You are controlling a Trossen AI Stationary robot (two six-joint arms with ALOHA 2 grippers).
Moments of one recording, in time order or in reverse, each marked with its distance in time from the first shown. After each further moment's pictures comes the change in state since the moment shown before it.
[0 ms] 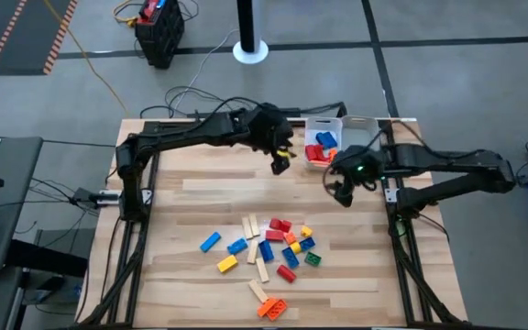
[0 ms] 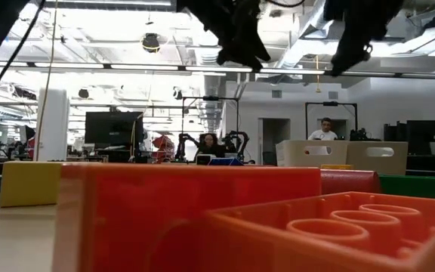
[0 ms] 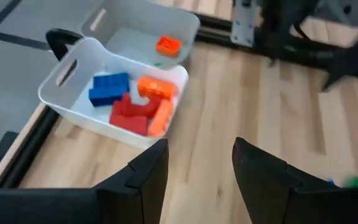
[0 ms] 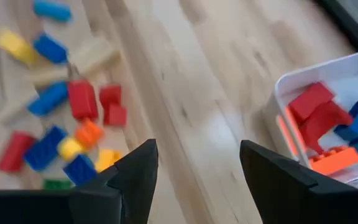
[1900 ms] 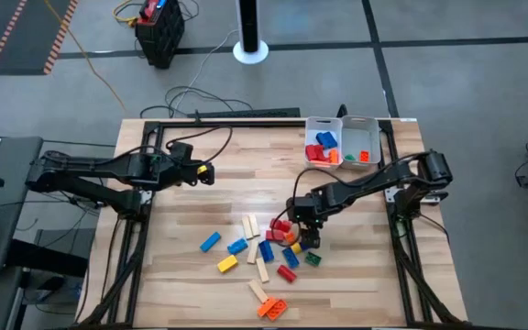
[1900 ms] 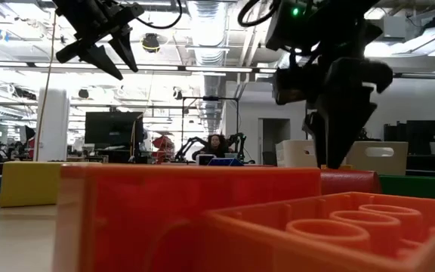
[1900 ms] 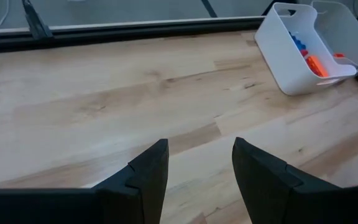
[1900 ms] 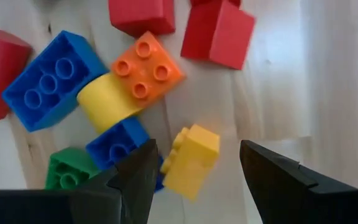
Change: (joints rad) left arm -0.255 -0.876 -0.917 -0.164 -0.734 -1.050; right arm 0.196 0.683 0.031 0.271 -0.253 0.045
